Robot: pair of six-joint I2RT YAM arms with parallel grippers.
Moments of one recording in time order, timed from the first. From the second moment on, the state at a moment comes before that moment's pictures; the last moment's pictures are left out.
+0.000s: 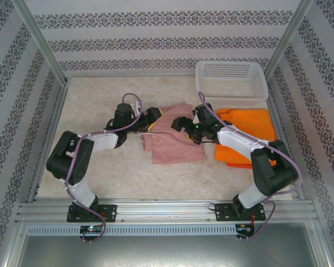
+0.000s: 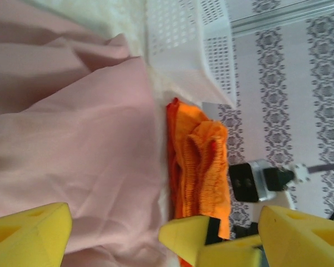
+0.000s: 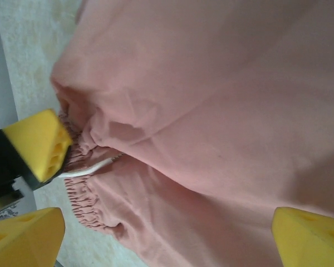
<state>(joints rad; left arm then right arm) -0.35 1.76 0.85 0.52 0.58 -1.07 0.44 1.58 0.92 -0.20 -0.42 0.92</state>
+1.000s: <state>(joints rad) -0.33 1.46 0.73 0.24 0.55 -0.92 0.52 1.63 0.80 0.03 -0.46 1.08</state>
